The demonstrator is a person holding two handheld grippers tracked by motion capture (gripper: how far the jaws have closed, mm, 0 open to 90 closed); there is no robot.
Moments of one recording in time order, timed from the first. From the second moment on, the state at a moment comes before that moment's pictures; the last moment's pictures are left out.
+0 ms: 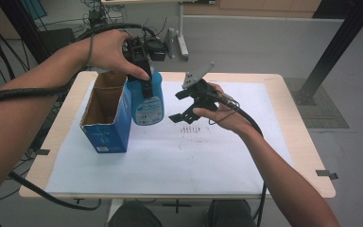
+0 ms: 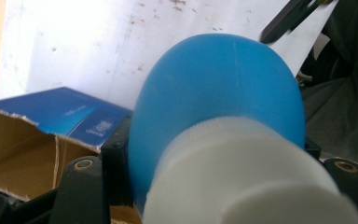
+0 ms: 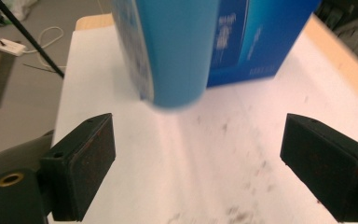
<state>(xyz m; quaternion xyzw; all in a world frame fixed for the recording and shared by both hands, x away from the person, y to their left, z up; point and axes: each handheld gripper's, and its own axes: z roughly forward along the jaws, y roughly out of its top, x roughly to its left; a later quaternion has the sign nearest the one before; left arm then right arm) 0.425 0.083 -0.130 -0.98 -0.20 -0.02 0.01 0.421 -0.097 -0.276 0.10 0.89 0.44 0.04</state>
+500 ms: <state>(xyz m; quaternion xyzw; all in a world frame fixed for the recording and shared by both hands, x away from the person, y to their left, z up) 0.429 0.095 -0.094 -0.95 -0.32 -0.04 -0.01 0.418 -0.186 -0.283 0.18 0.89 0.40 0.09</state>
